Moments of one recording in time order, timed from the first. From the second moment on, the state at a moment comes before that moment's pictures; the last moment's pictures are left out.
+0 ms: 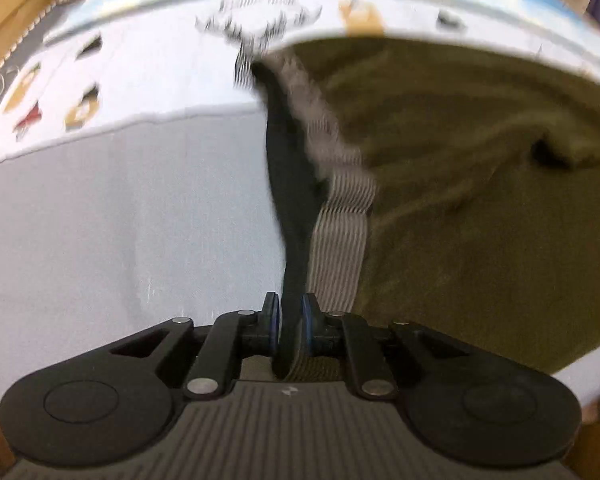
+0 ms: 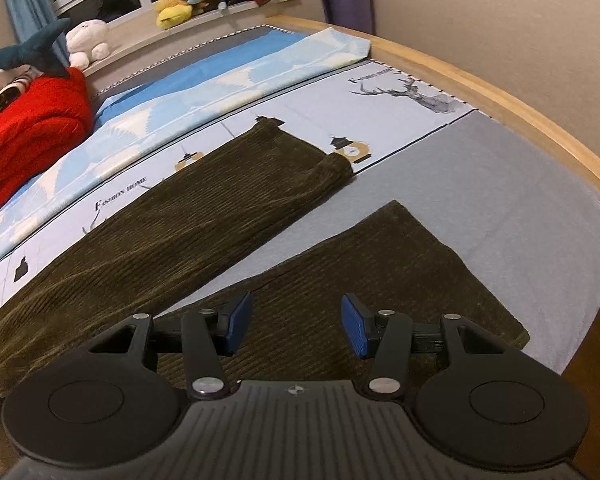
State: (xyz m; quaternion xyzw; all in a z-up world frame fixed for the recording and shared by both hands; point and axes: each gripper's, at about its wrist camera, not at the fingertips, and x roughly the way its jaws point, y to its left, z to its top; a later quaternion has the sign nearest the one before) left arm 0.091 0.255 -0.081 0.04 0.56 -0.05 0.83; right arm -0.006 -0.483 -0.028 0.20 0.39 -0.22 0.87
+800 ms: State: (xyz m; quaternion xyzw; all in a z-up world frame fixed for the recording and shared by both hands) left arm 0.121 0.183 -0.051 0.03 0.50 -0.08 0.86; right arm 0.031 -0.430 -0.004 0.12 0.36 -0.14 0.91
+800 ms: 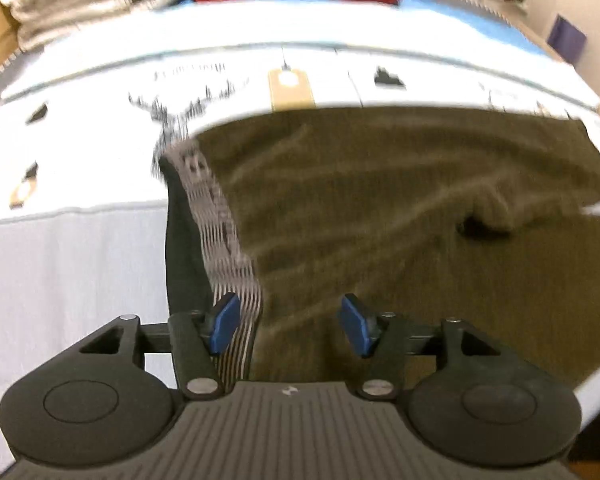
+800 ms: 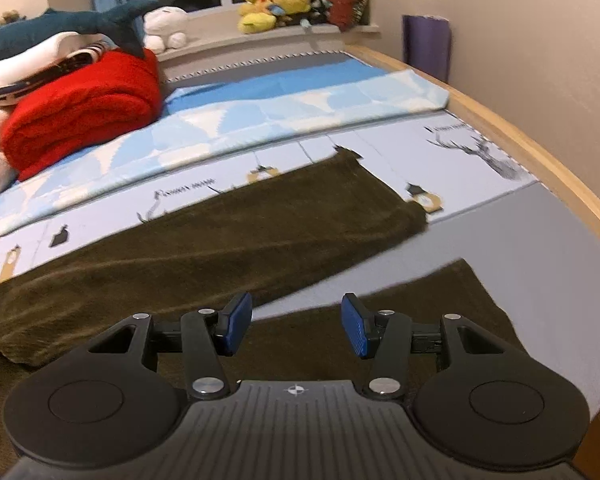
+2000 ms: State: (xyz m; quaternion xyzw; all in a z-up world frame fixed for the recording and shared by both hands) left arm 0.268 0.203 -0.078 -0.07 0.41 0.03 0.91; right arm 0.082 -0.361 0.025 0.12 0.31 -0.03 0.94
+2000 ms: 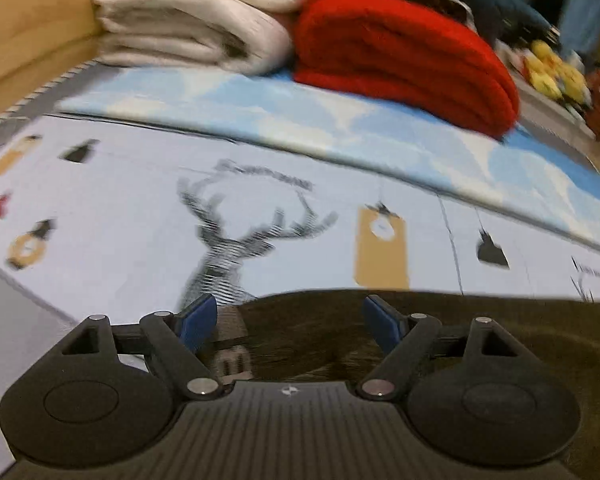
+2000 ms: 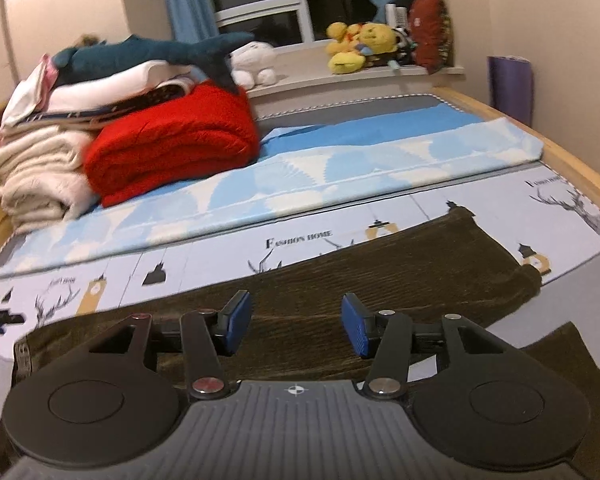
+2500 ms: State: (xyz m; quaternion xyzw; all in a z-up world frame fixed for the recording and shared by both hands) left arm 0.327 0.177 -0.146 0.03 0.45 -0.08 0.89; right arm 0.093 -0.372 0.011 0.09 0.33 -0.04 0.94
